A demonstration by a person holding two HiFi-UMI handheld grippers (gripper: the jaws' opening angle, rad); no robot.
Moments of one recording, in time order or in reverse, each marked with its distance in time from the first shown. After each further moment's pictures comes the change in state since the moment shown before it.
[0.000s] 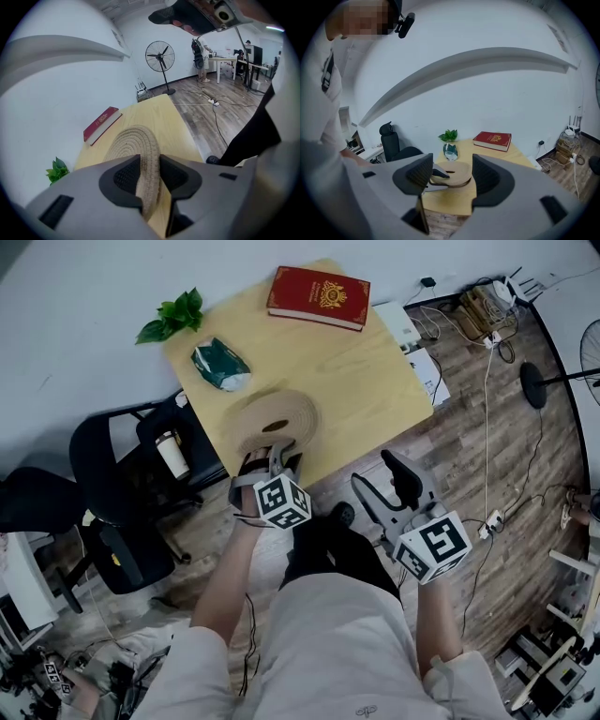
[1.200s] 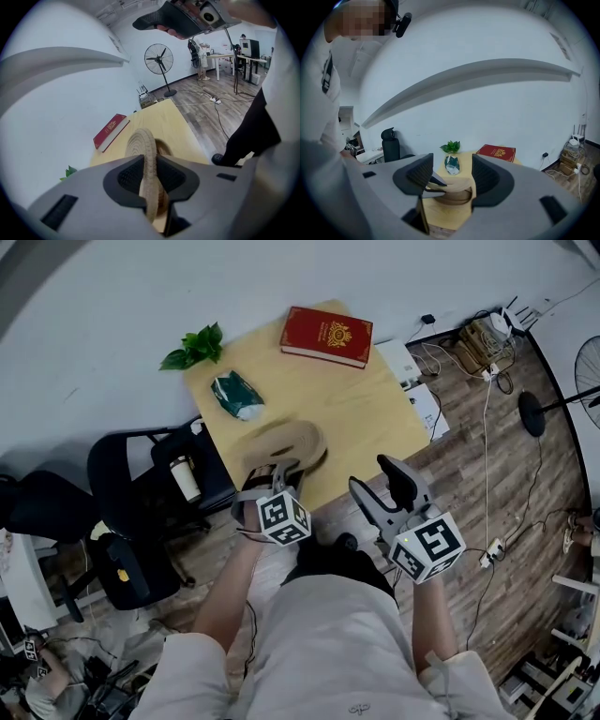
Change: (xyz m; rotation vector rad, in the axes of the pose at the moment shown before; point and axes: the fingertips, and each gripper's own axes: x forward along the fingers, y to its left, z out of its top) left arm -0.039 0.032 0.016 0.052 -0.026 0.056; right arm 0.003 0.012 0.055 -0.052 -0.102 0.019
